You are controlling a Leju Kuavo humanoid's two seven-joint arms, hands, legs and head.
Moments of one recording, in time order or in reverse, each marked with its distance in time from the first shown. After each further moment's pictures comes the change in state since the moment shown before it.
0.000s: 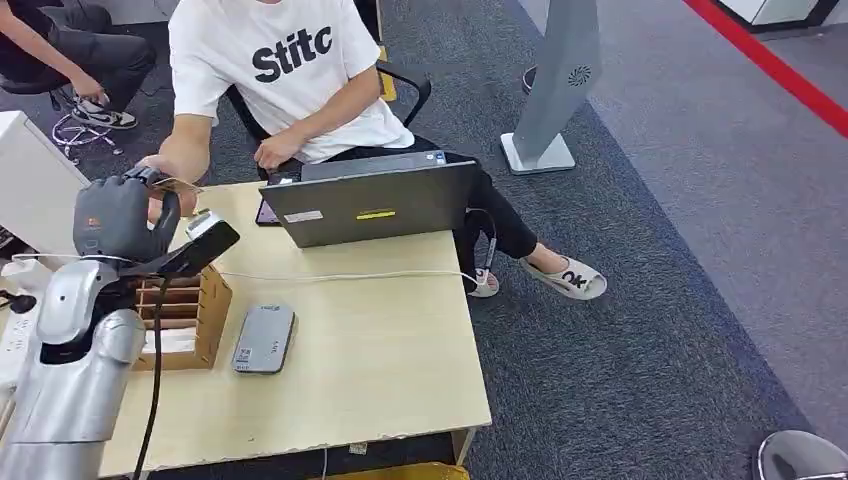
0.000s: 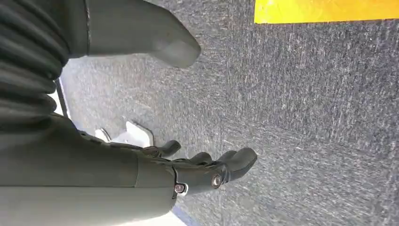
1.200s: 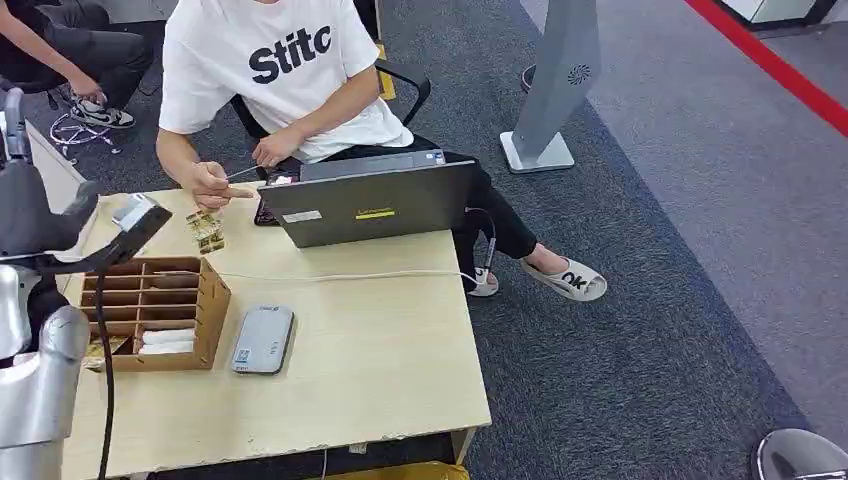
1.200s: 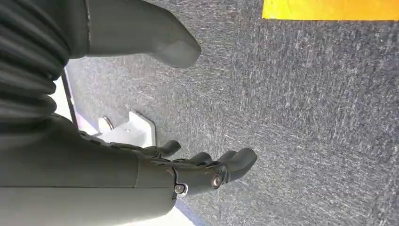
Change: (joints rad) left arm 0.050 0.053 0.141 -0.092 -0.231 0.264 0.022; right arm 0.000 0.003 0.003 0.000 0.049 0.012 0.031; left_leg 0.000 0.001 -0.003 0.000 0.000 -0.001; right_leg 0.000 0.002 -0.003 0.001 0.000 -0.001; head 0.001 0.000
